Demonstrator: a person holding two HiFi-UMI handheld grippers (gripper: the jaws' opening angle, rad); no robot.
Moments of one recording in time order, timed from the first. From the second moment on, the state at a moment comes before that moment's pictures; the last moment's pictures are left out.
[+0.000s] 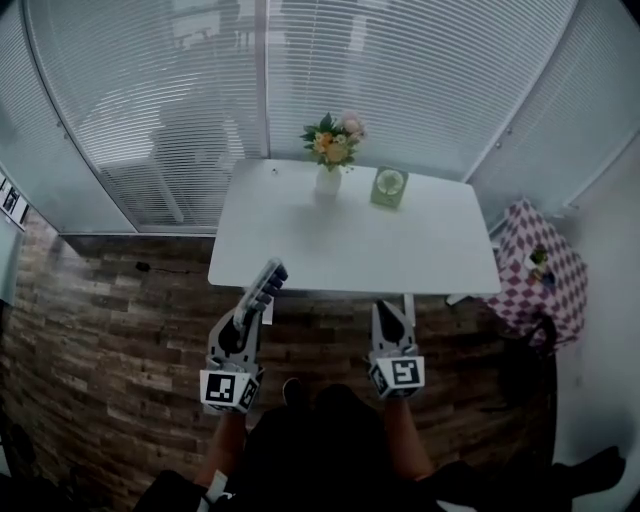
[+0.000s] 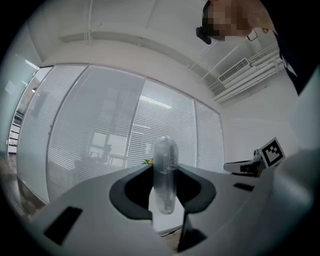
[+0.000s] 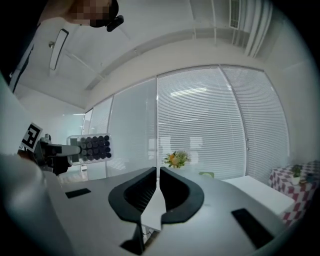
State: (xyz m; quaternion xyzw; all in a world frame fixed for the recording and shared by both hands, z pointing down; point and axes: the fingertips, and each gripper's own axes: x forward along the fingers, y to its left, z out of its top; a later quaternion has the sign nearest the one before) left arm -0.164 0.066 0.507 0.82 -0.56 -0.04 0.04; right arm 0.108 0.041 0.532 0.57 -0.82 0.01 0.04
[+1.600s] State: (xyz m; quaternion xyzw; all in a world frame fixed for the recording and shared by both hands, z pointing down) left arm -0.117 -0.149 0.497 0.80 -0.60 -0.03 0.03; right arm 0.121 -0.205 0.528 0.50 -0.86 0.02 0.06
